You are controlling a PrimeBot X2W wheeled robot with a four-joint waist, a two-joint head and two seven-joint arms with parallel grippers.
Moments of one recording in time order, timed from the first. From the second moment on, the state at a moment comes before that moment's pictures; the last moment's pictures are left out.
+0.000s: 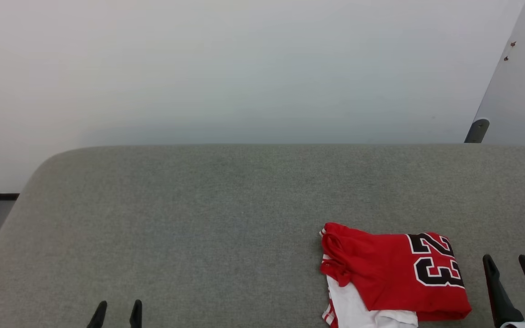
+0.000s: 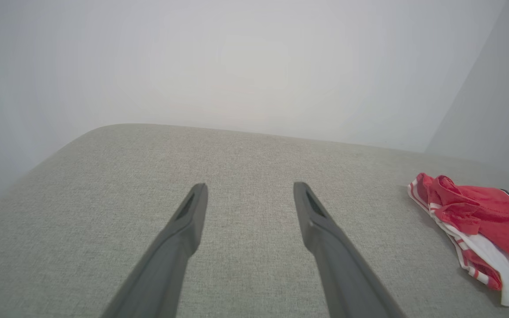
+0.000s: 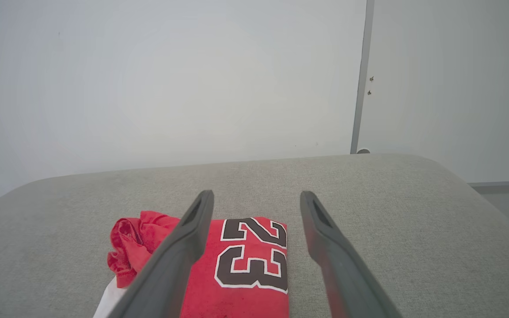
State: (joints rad) left arm 0.25 0.20 0.01 0.07 -0.33 -0.13 -0.26; right arm 0.16 -0.22 -0.09 -0.08 0.38 0.13 0.00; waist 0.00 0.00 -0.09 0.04
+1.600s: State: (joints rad) left arm 0.01 0.19 -0.13 0.11 -0.35 -0.13 -0.26; right arm -0.35 -0.45 0.19 0.40 0.56 0.13 0.81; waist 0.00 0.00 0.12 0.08
